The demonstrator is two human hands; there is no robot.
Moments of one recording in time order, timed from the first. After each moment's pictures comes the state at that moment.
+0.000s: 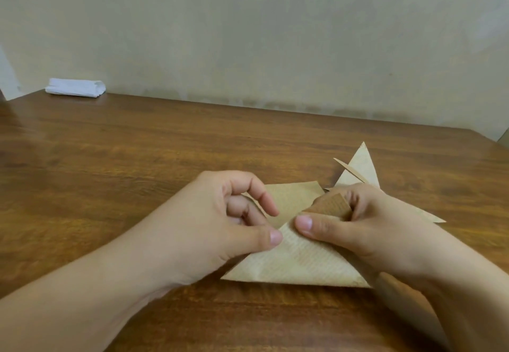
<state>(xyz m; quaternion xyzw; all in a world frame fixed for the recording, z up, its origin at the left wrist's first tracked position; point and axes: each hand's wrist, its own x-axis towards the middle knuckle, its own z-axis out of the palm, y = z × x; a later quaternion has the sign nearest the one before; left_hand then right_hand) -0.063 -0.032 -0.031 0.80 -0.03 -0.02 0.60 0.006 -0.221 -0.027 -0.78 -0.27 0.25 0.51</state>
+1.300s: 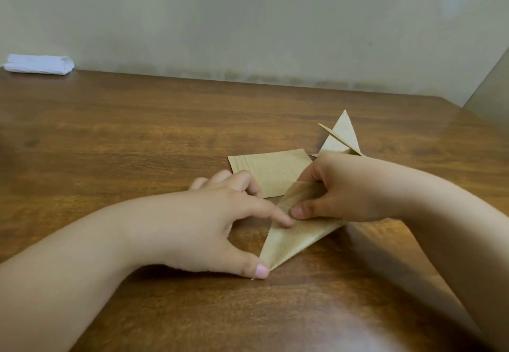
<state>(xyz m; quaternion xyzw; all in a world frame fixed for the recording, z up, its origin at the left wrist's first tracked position) -0.064 -0.024 -0.039 0.95 -0.20 -0.17 0.18 0.003 -0.212 -0.016 -0.95 -0.25 0.18 0.08</state>
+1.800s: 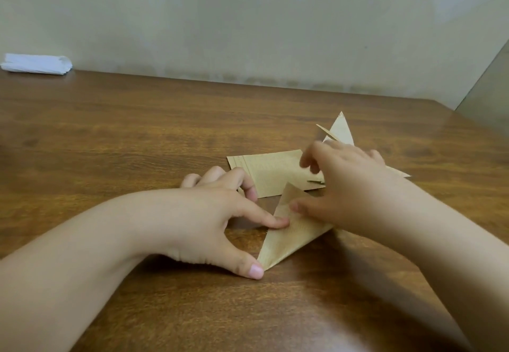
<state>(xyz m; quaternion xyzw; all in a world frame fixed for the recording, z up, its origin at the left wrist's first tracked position) -0.060 -0.020 -0.040 0.95 -0.20 -0.18 0.16 -0.016 -0.208 -0.024 -0.98 -0.20 -0.01 0.02</state>
